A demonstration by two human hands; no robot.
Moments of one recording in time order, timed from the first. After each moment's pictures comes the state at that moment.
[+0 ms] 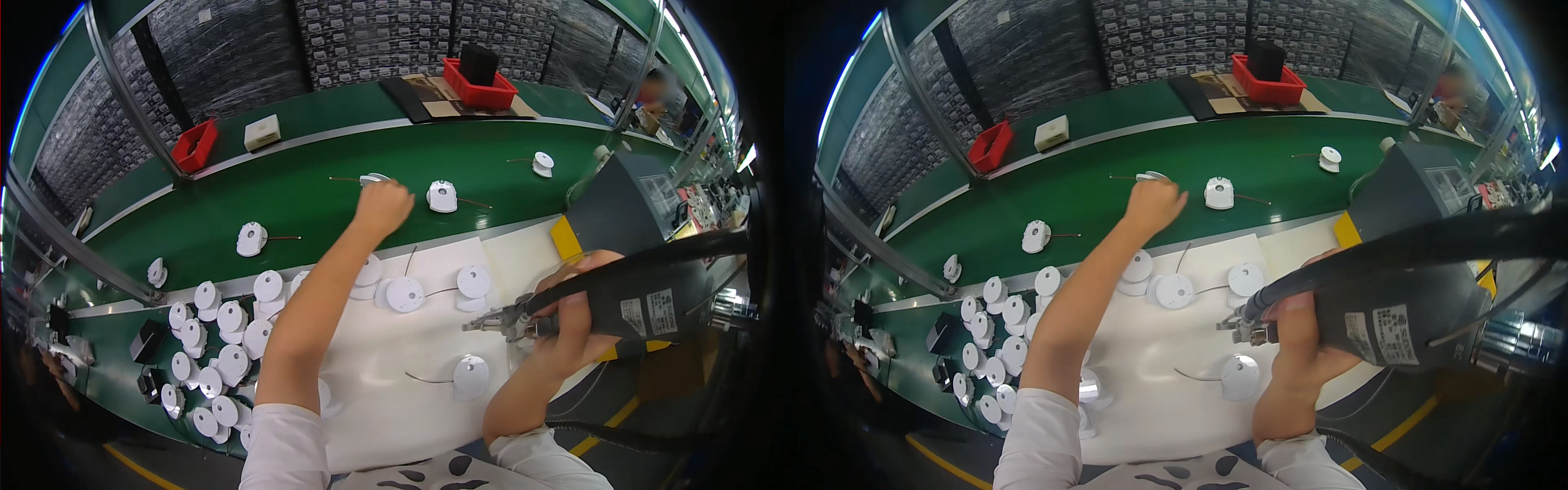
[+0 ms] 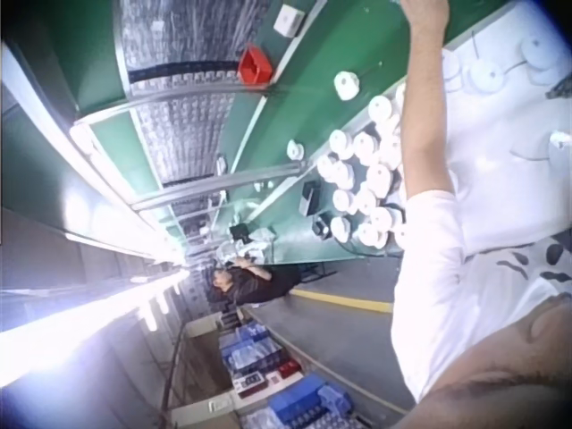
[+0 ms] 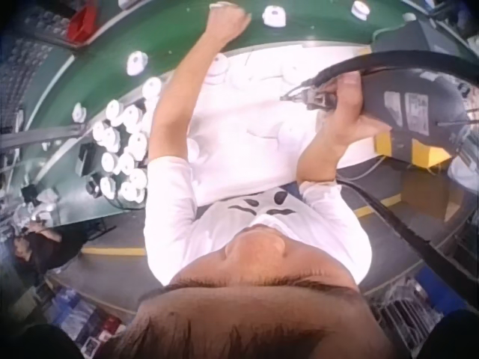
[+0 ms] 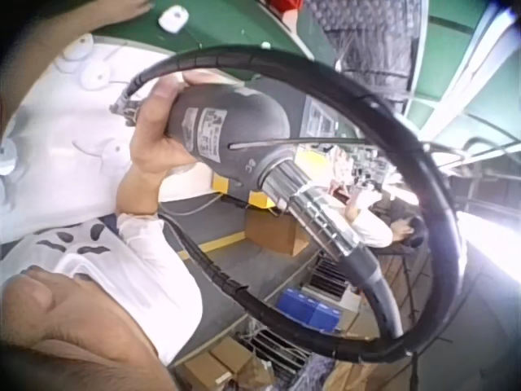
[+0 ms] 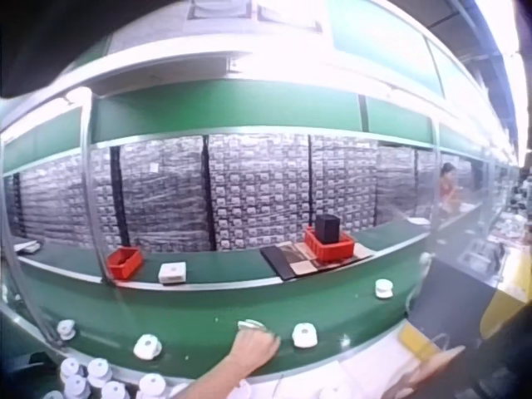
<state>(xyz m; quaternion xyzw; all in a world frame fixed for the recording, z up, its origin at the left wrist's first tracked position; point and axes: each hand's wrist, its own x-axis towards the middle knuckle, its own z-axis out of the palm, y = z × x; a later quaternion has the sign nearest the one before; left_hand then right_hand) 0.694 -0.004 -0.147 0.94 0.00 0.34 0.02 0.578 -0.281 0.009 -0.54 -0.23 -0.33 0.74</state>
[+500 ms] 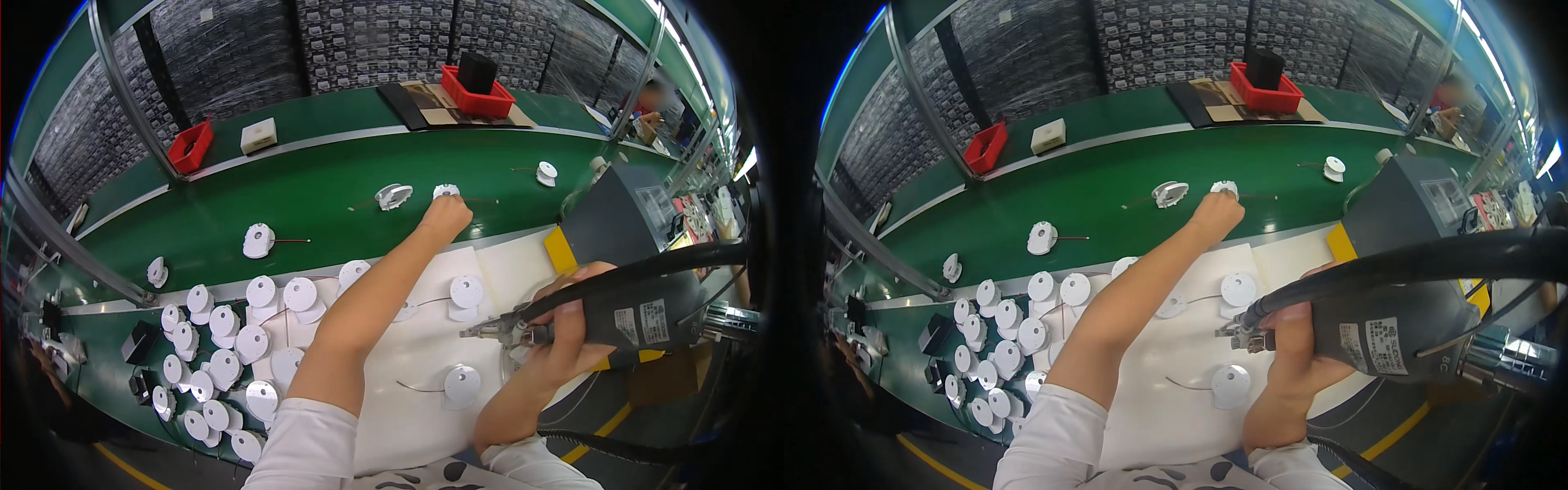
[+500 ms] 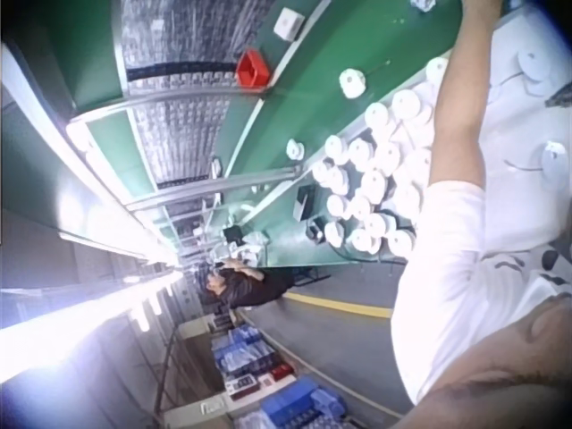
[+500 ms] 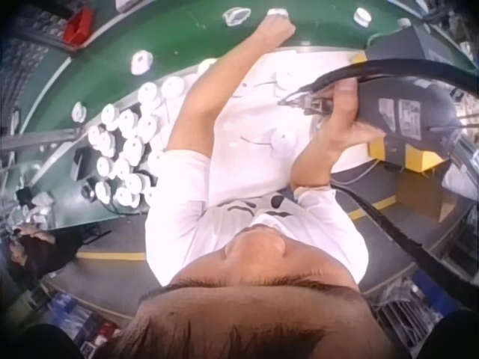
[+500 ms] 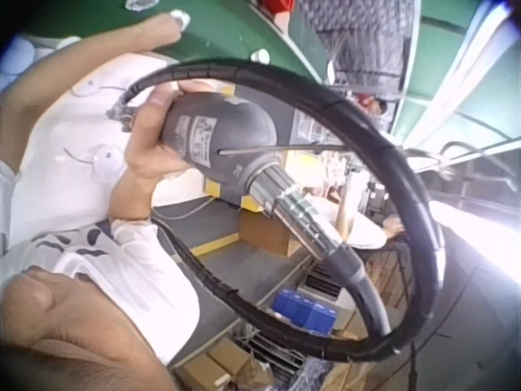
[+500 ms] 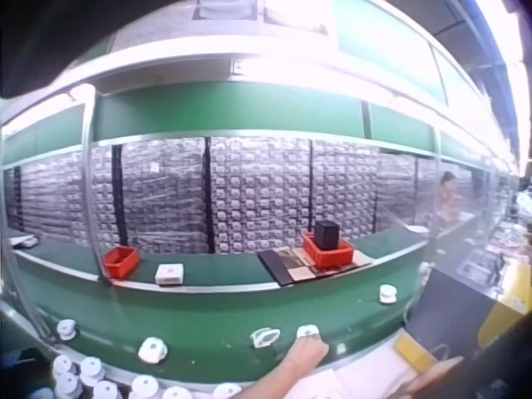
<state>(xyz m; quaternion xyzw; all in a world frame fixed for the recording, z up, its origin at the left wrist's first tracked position) 0.769 -0.095 -0.155 0.98 -0.12 0.14 -0.10 0.591 -0.294 -0.003 -0.57 -0.26 -0.34 0.70</state>
